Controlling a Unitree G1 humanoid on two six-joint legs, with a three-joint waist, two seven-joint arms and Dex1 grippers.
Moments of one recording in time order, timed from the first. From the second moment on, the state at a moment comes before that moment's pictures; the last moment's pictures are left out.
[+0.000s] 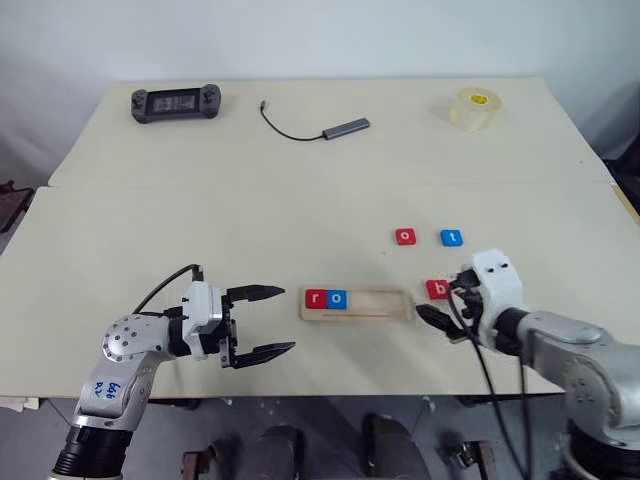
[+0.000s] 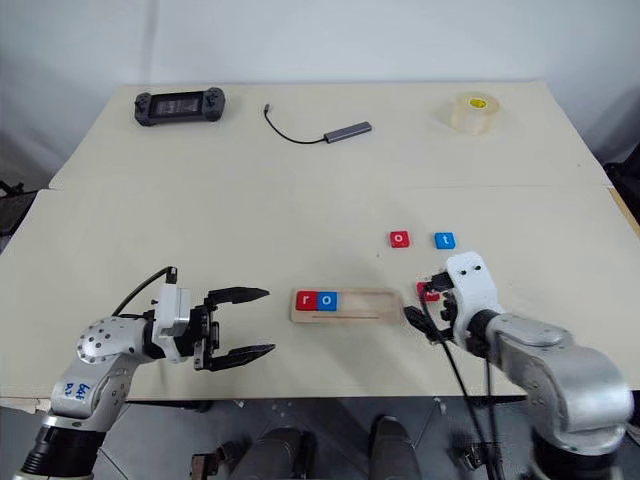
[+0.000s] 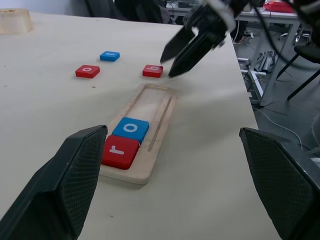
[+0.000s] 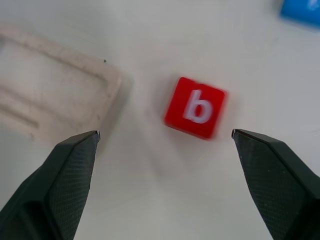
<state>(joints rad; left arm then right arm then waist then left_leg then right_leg) -0.07 0.58 0.05 -0.19 -0.49 0.06 -1.14 -0.18 -0.68 -0.28 -0.78 0.44 1.42 0.52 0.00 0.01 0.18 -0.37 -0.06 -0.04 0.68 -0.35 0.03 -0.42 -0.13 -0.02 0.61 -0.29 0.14</state>
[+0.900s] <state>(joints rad) -0.05 0.61 0.08 -0.23 -0.48 0.03 -1.11 -0.57 -0.78 0.08 0.57 0.14 -0.22 1.41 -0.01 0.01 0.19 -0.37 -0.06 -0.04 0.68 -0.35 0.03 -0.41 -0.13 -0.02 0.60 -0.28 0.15</state>
